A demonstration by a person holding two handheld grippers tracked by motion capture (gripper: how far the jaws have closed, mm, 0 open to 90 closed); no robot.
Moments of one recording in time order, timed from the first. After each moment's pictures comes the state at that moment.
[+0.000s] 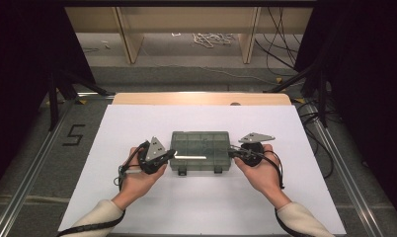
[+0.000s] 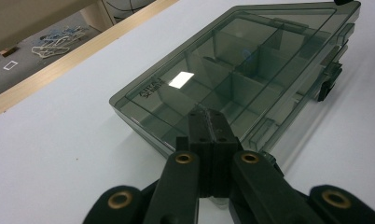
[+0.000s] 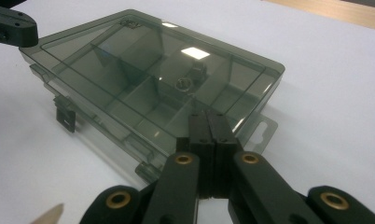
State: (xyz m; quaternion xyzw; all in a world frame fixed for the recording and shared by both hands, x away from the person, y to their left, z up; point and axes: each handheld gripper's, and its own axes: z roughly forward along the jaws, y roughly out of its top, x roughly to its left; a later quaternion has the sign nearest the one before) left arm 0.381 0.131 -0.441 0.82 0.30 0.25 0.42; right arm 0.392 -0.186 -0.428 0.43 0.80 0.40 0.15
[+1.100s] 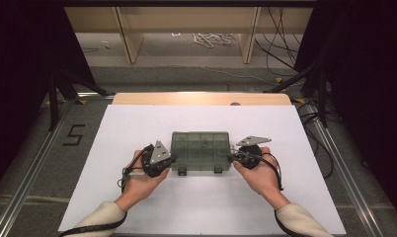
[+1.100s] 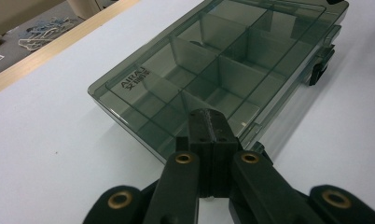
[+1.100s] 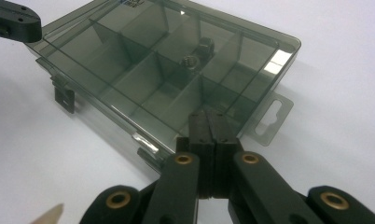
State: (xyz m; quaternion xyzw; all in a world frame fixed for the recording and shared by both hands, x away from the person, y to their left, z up) left arm 0.380 0.125 -0.451 0.84 0.28 0.23 0.40; right arm 0.391 -0.184 -0.440 0.43 0.81 0.38 0.13
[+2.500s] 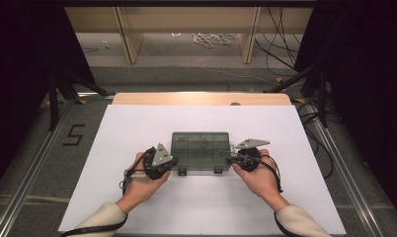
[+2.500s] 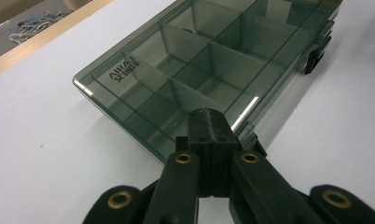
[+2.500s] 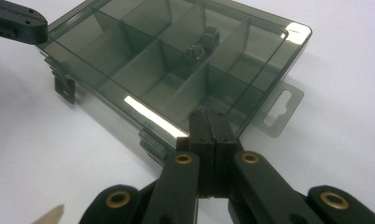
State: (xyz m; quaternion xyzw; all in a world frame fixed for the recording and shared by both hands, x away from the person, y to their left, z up) left arm 0.377 0.122 -0.460 0.84 0.28 0.22 0.40; right arm 0.389 -0.183 -0.447 0.42 0.81 0.37 0.13
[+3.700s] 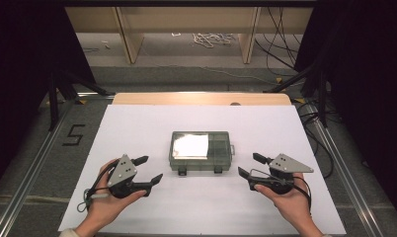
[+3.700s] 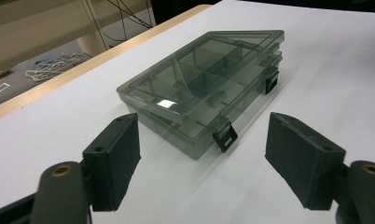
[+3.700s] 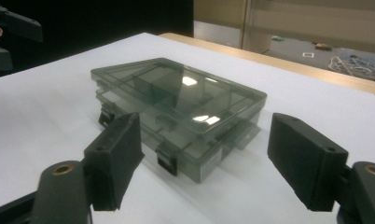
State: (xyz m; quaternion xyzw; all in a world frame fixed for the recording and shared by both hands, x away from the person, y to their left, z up) left arm 0.315 0.190 -0.431 0.79 0.28 0.24 0.49; right arm 0.330 -0.242 -0.436 0.35 0.75 0.53 0.20
